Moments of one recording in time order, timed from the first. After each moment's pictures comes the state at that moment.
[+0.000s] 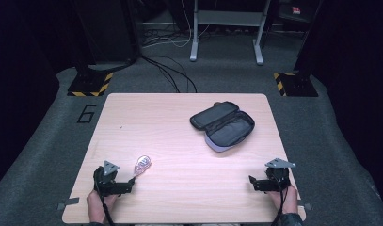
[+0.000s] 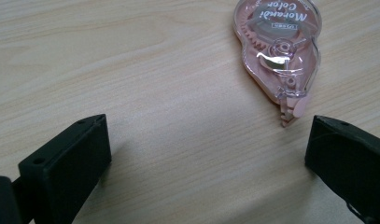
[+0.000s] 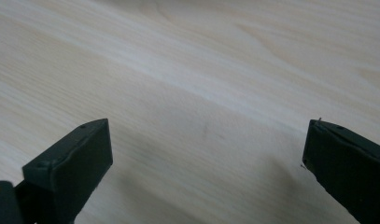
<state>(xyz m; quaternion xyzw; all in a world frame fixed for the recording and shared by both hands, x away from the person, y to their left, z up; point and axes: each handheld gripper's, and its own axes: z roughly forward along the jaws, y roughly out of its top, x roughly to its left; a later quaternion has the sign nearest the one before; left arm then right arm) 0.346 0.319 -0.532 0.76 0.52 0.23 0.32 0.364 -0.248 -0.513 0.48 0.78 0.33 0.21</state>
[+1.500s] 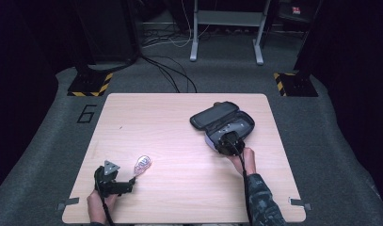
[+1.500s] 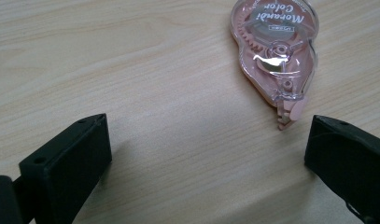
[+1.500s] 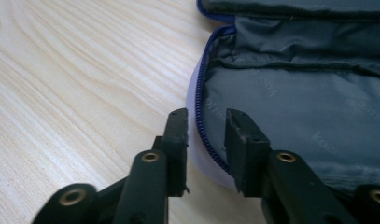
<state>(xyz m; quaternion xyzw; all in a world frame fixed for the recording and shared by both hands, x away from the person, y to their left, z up) 0.347 0.317 -0.532 0.76 0.52 0.23 0.33 0.473 -0.116 -0.479 0.40 0.84 0.32 0.17</state>
